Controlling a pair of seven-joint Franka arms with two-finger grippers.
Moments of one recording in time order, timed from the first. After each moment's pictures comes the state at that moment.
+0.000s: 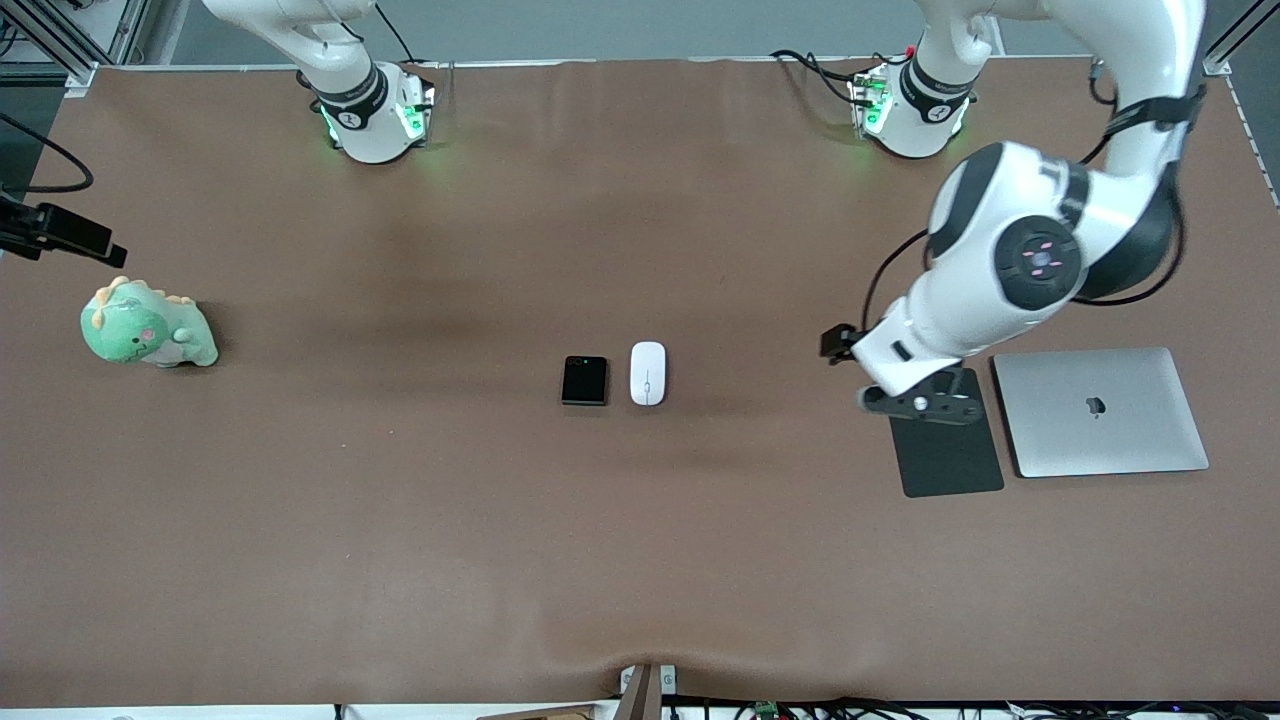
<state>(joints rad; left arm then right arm) -0.23 0.36 -0.20 -1.61 -0.03 1.89 -0.28 0.04 0.05 -0.16 -1.48 0.03 1.40 0.01</state>
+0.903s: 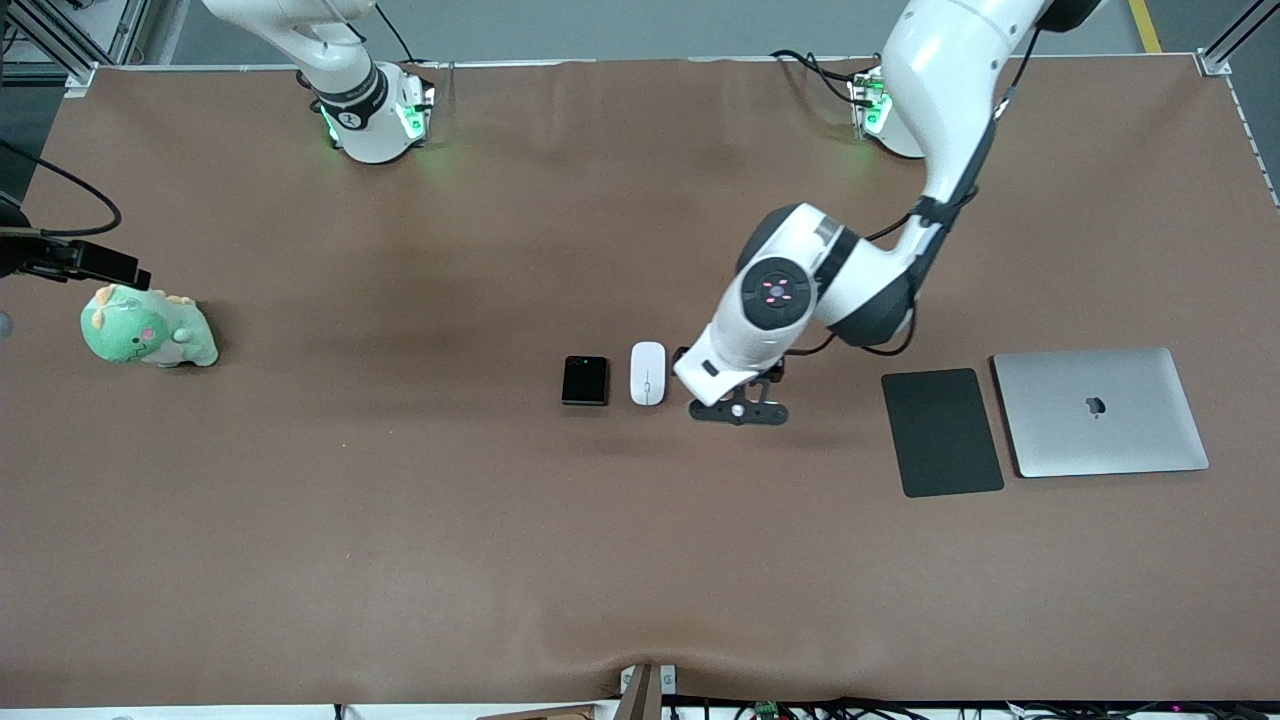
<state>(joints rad) -0.50 0.65 -0.19 -1.48 0.04 2.09 -0.63 0.04 0.13 -0.16 -1.48 0.03 1.40 0.01</state>
